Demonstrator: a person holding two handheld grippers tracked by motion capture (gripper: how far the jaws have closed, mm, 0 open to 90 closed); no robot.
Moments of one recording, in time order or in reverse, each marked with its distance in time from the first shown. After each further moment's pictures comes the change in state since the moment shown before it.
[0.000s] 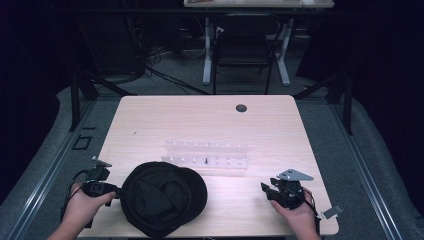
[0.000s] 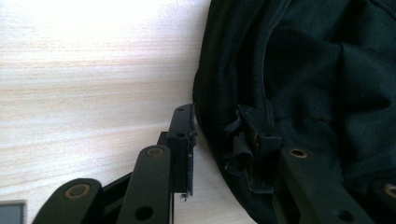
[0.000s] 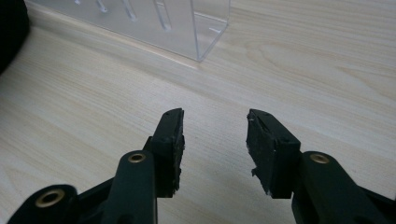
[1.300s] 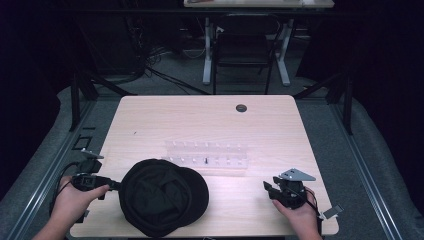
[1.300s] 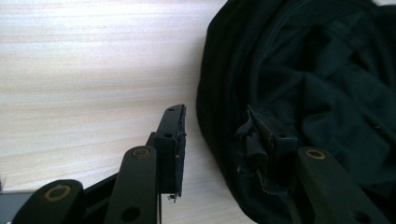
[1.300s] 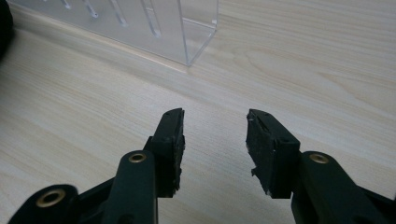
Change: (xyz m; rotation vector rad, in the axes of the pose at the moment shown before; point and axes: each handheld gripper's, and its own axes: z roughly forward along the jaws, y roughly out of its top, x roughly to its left) left arm -0.008 0.008 -0.038 -0.063 0.026 0.025; right arm -0.003 0.001 -0.005 -0.024 -0.035 -0.002
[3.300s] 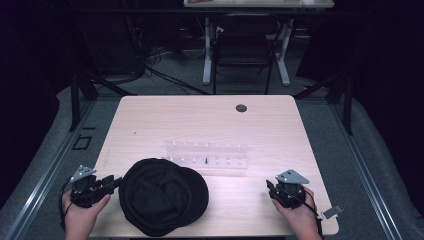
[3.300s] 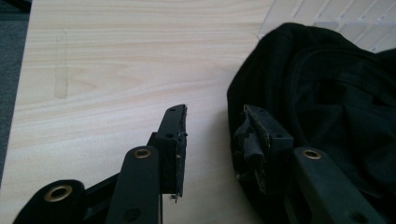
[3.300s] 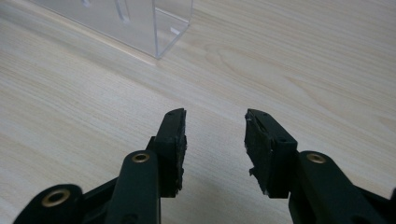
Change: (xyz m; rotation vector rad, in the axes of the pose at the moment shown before) left arm 0.025 -0.044 0.031 -0.515 -0.029 0.182; right arm 0.004 -0.004 0.006 -0.005 -0.145 -0.110
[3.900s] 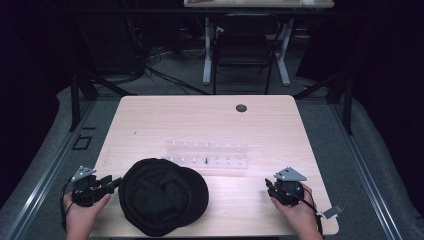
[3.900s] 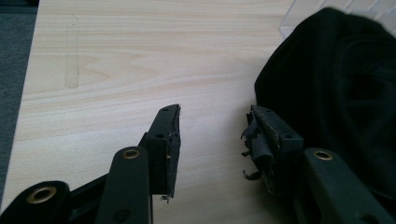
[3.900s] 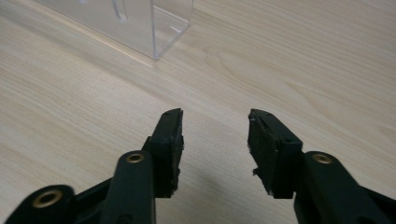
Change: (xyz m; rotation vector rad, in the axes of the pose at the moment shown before) left arm 0.013 -0.007 0.014 -0.024 0.037 0.002; right arm -0.001 0.004 0.008 0.020 0.001 -0.025
